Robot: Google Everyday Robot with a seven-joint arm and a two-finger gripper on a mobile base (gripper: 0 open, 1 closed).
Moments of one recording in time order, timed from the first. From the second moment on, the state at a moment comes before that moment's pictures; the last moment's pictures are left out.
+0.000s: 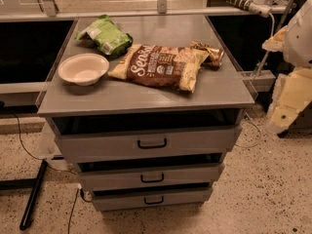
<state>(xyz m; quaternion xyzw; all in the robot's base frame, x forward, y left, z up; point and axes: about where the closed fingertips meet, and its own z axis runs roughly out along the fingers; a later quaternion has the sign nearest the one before) 0.438 -0.217 0.976 -0.60 0.78 -0.03 0.16</state>
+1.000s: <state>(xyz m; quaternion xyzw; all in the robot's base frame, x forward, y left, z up) 0.438 -0.220 0.904 -0.63 0.74 -0.01 0.24</state>
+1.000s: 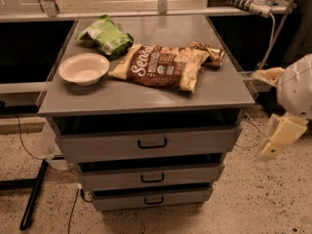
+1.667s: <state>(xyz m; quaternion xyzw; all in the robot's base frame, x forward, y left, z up) 0.447 -0.219 0.863 -0.65 0.69 0.05 0.32</state>
